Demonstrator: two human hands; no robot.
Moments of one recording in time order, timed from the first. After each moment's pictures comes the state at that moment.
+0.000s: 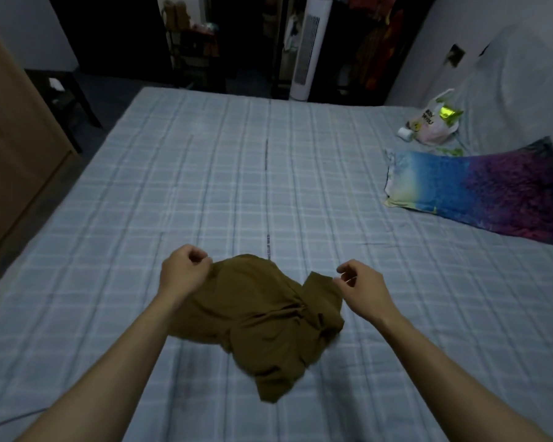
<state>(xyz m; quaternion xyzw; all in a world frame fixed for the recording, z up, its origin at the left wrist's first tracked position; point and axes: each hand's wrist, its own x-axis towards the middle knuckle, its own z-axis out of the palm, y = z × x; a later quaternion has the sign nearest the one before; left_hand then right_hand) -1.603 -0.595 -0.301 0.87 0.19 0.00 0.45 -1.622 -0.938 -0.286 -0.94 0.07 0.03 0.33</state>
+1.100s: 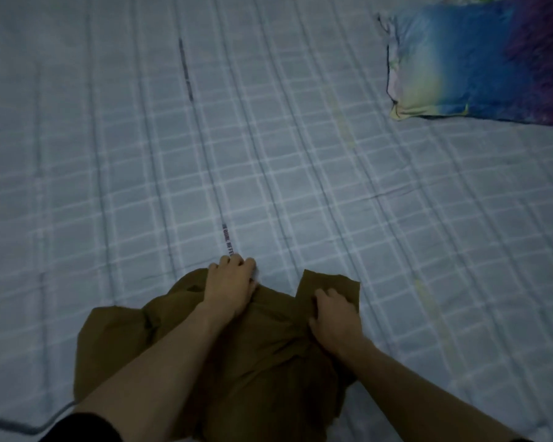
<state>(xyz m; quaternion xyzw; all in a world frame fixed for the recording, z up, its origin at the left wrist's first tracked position) -1.387 -0.748 -0.554 0.94 -0.20 -0.28 0.05 -1.497 -0.946 -0.544 -0.93 0.14 0.30 0.14</state>
